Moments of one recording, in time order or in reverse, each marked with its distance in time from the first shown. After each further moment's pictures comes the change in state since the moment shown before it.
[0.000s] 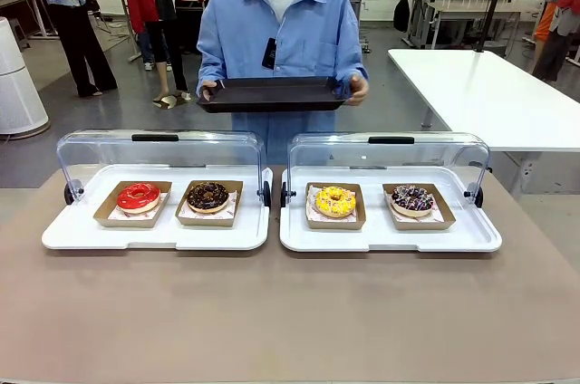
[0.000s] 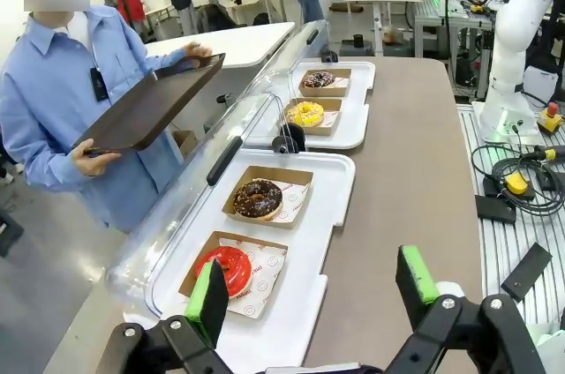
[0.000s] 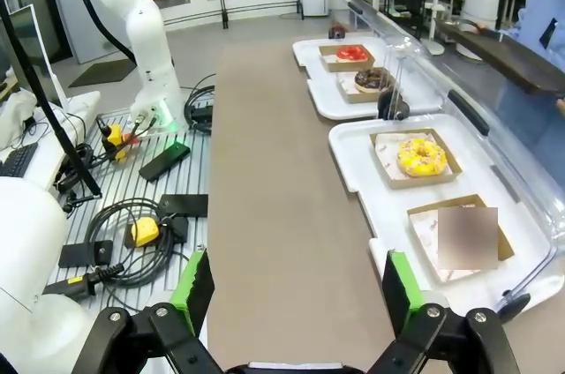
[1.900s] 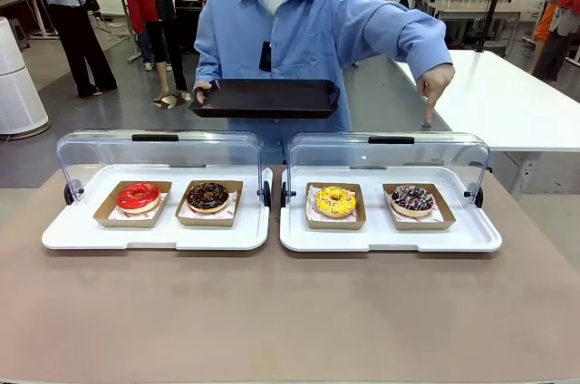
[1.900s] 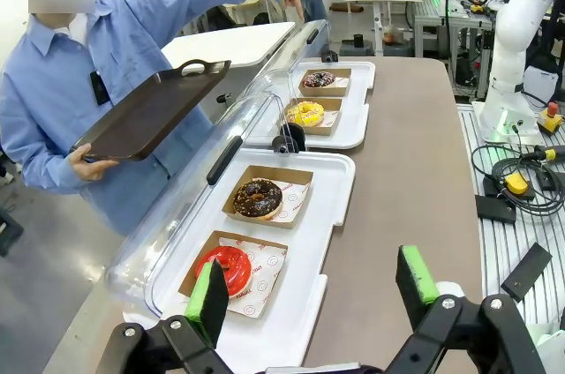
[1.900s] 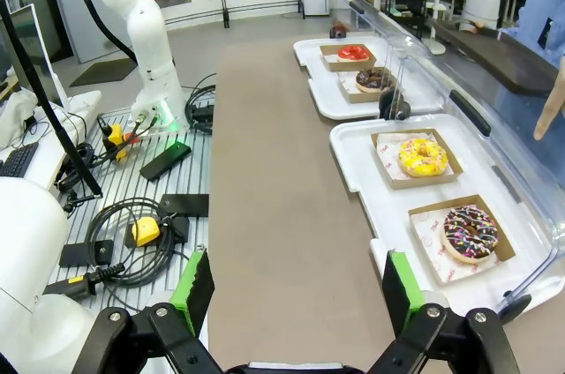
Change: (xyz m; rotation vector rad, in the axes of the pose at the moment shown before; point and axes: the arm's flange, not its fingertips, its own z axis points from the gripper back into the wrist) left arm 0.000 0.000 0.000 0.000 0.001 0.001; right arm 0.001 0.000 -0.001 0.003 0.002 0.000
